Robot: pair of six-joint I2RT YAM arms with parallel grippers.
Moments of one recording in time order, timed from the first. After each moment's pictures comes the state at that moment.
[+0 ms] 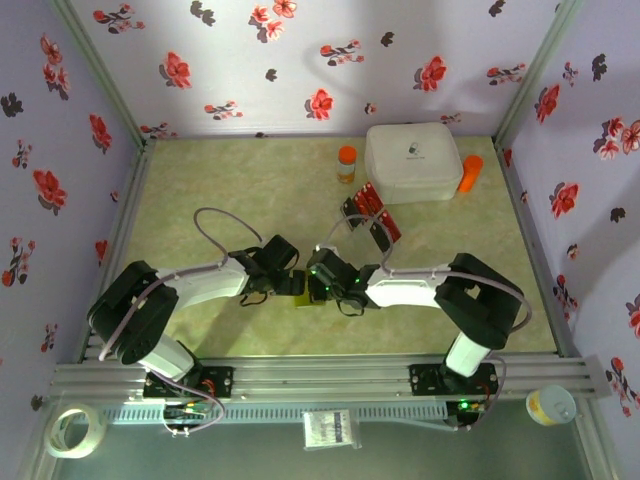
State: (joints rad) left arm -0.80 1.54 0.76 -0.42 -0.15 -0.67; right arm 1.02 1.67 0.81 -0.07 0.07 0.77
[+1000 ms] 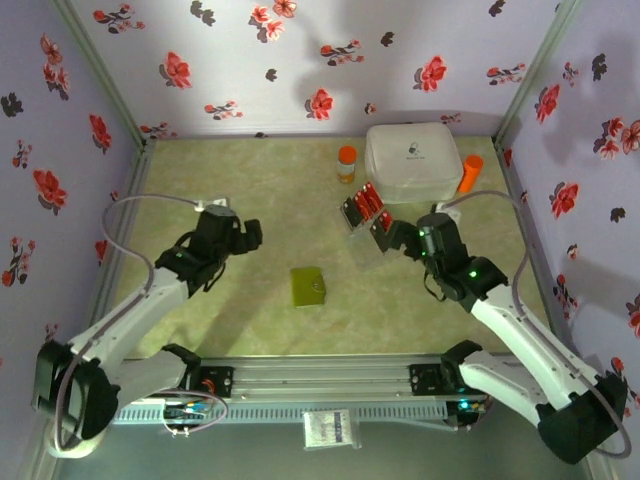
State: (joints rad) left arm -0.50 1.05 0.77 -0.39 -0.37 -0.48; right arm 0.48 0.90 0.79 -0.60 0.36 0.68
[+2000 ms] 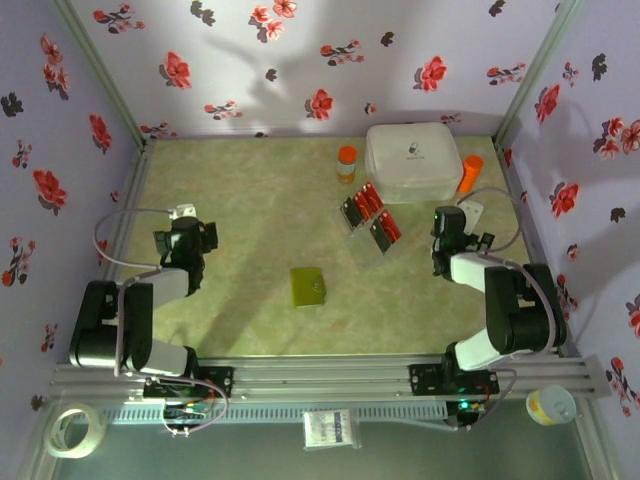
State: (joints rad) left arm -0.11 1.44 0.45 0.48 -0.42 -0.02; right arm 0.10 1.50 0.52 0.38 0.62 0.24
